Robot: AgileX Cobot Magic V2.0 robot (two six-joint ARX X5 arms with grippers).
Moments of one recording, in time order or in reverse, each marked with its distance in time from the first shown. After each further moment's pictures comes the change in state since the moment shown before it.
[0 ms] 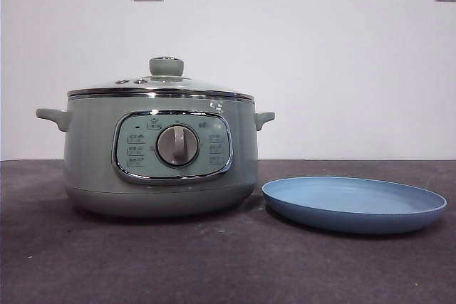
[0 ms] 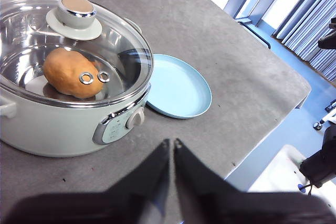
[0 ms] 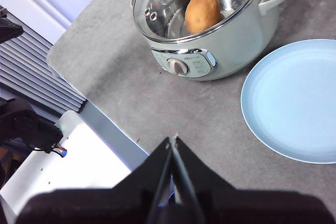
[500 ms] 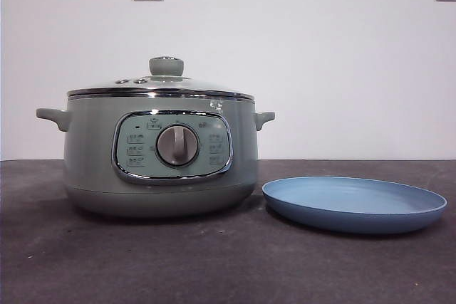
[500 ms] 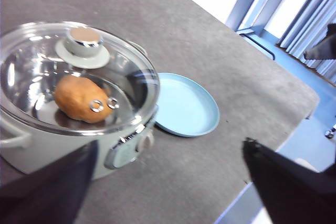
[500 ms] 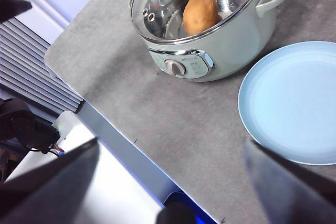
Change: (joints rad) left arm 0.000 0.047 0.027 0.099 -0.018 -0.010; right arm 0.000 0.003 0.000 0.003 0.004 -0.004
